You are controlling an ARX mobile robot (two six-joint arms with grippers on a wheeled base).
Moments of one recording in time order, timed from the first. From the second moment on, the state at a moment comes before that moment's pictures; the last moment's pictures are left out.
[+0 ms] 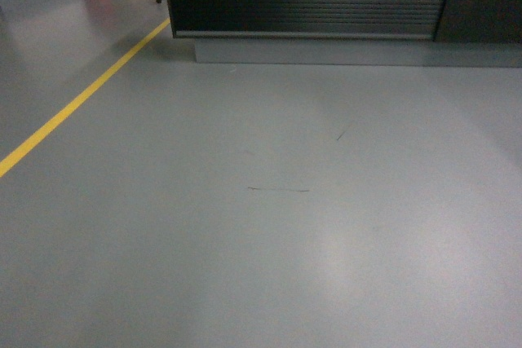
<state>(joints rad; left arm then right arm) 0.00 0.01 0.01 0.00 0.00 -0.01 0.00 0.01 0.01 0.00 0.00 0.00</state>
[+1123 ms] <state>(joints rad) 0.00 0.01 0.01 0.00 0.00 -0.01 0.00 0.01 0.01 0.00 0.00 0.00</state>
